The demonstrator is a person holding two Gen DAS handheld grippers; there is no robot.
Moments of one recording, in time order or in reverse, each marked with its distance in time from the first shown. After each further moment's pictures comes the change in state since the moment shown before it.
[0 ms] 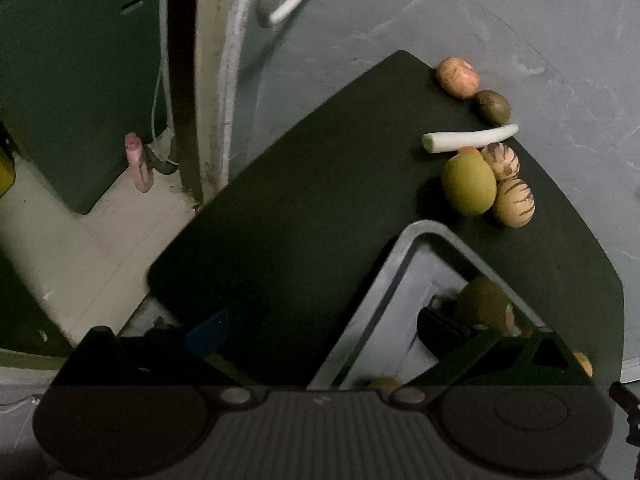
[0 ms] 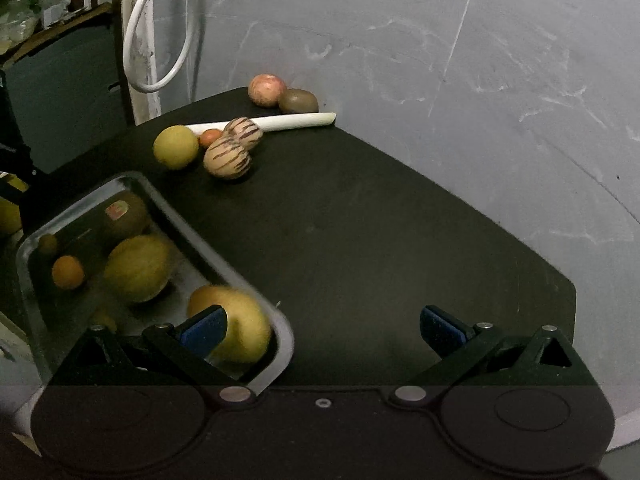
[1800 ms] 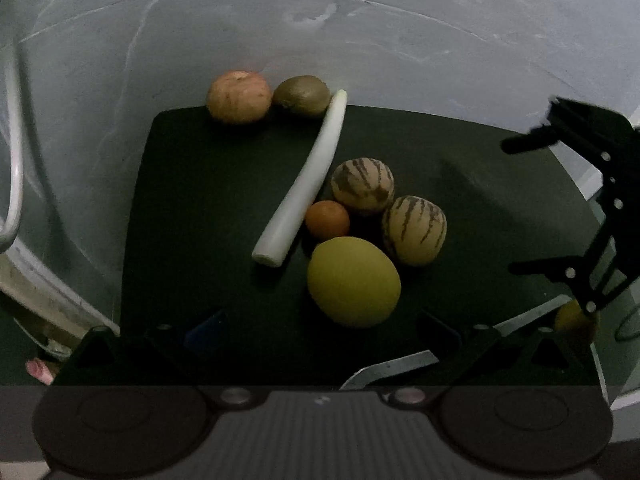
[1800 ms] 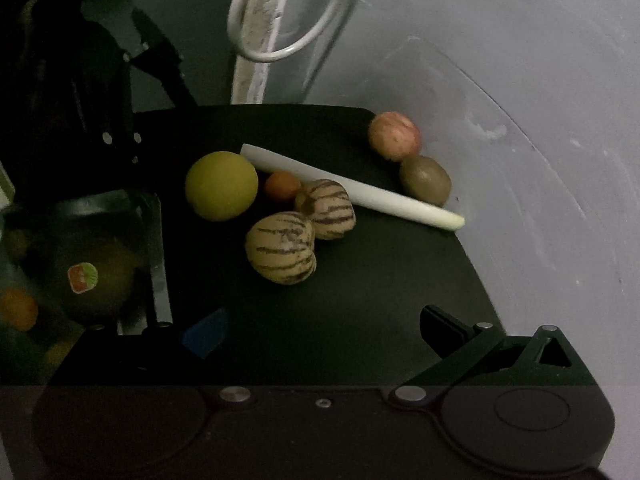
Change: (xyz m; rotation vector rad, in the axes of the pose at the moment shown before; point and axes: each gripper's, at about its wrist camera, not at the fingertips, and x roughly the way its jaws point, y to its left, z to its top) left arm 0.084 -0.098 0.112 0.752 0.034 -0.258; right arm 0.123 0.051 0.129 -0.499 -0.003 0.203
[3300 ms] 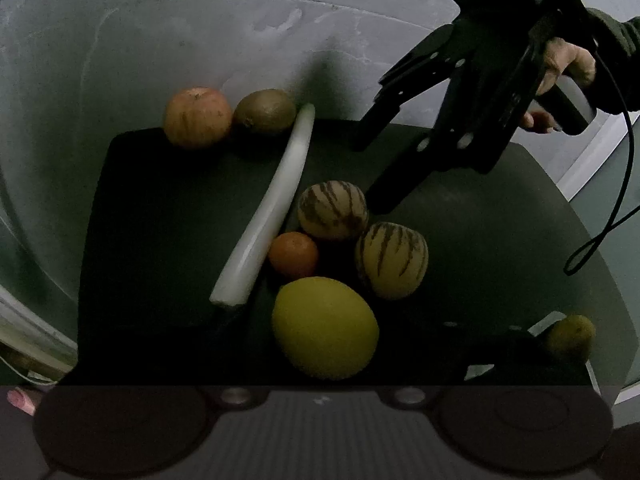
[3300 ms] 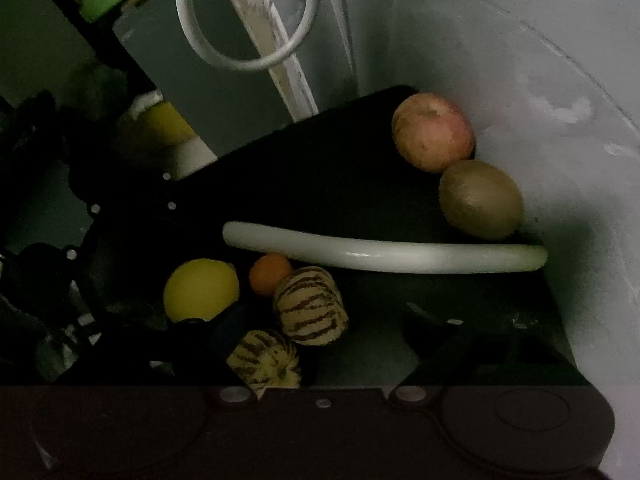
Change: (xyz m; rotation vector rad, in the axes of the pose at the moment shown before) left arm 0.019 -0.008 0.022 0.046 -0.008 -0.076; right arm 0.100 -0.102 0.087 0.211 0.187 0.495
